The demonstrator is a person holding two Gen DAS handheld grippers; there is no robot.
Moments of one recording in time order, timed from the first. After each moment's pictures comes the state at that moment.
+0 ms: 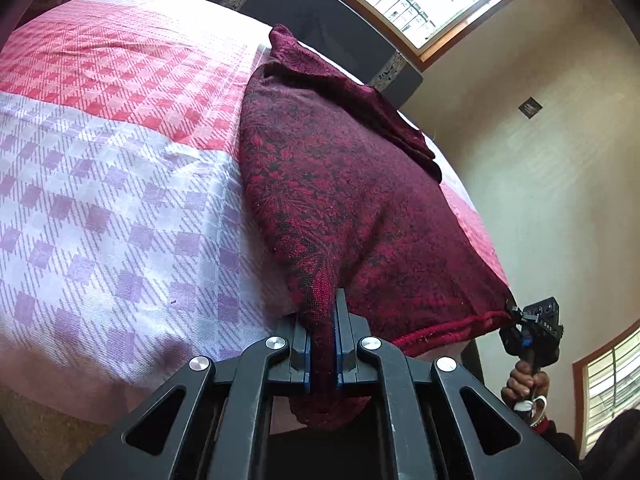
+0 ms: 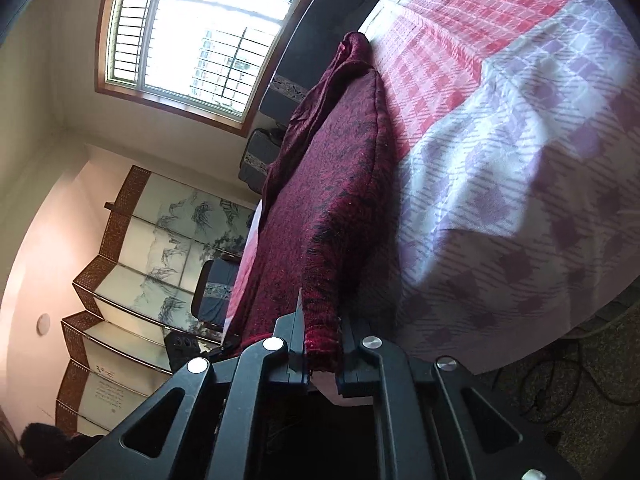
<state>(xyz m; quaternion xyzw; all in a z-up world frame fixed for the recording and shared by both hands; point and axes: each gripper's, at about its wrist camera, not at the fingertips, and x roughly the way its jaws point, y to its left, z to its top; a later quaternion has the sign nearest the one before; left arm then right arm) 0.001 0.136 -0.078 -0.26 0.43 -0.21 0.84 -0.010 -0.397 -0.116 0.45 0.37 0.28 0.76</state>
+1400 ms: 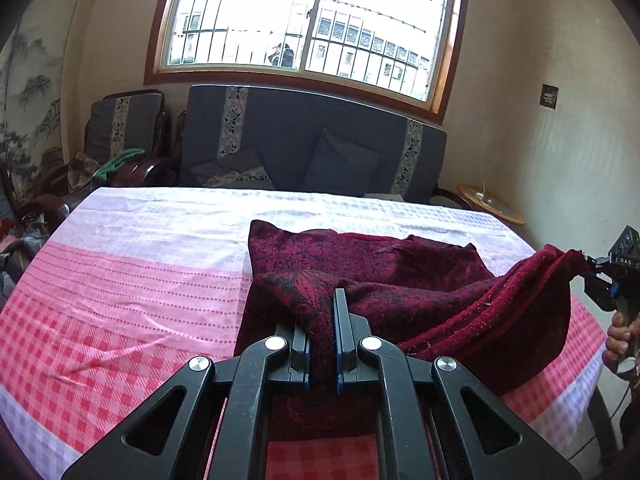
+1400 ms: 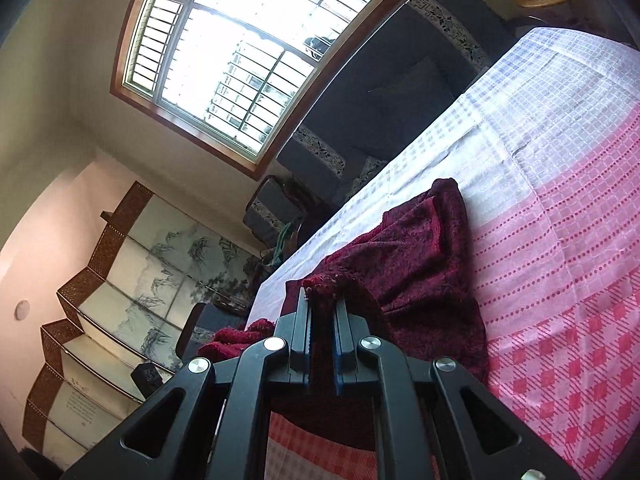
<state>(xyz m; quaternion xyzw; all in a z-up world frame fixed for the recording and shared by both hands) 0.192 0.080 0.030 -0.07 0.29 -0.09 0.95 0.224 -0.402 0.019 0.39 0.32 0.27 0.82</state>
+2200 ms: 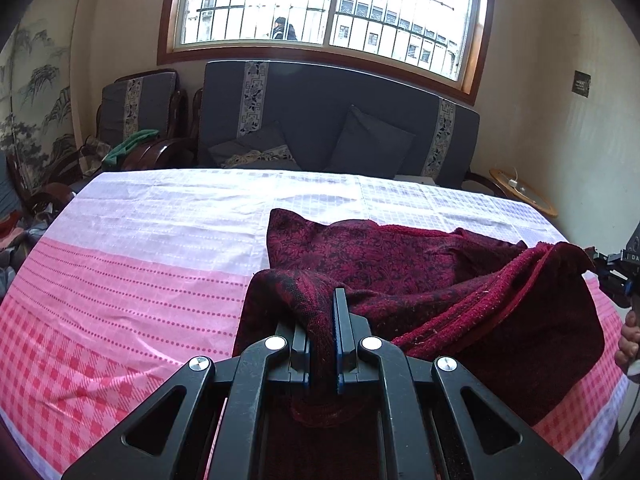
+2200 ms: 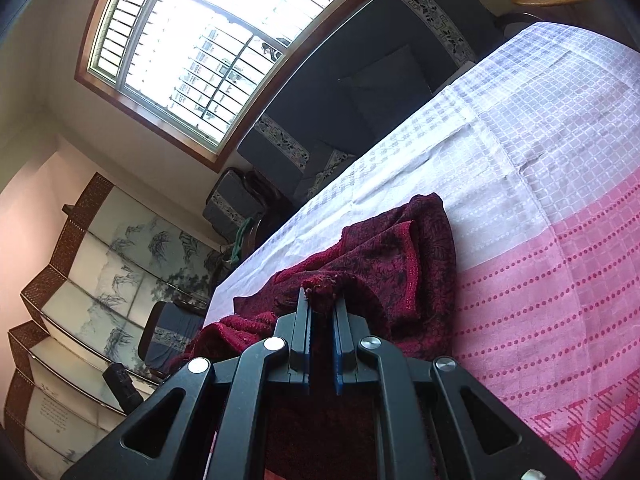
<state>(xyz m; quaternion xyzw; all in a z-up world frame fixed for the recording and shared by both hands) 0.267 0.083 -0.007 -0.07 0.33 -0.05 0.94 0.307 -0.384 -0.010 0.36 0.36 0.22 0.83</state>
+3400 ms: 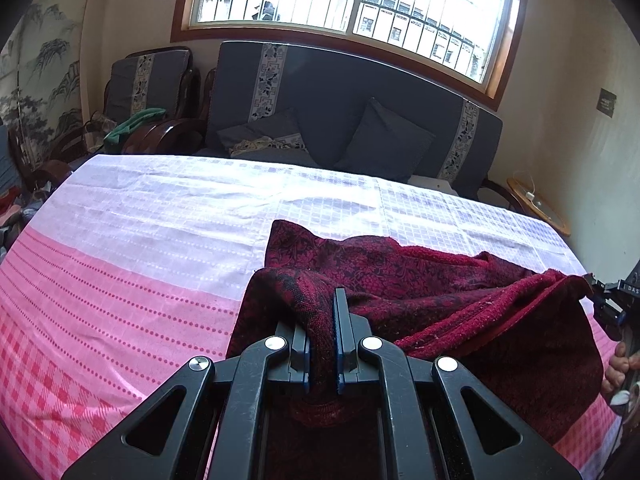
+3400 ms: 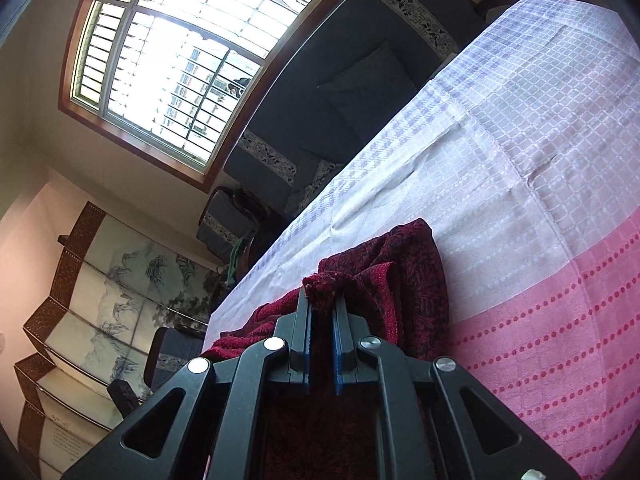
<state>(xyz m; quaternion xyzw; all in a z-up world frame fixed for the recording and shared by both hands) 0.332 0.093 -0.022 -0.10 0.36 -0.03 0.93 0.368 -0.393 -0.042 0.40 0.36 0.20 0.82</state>
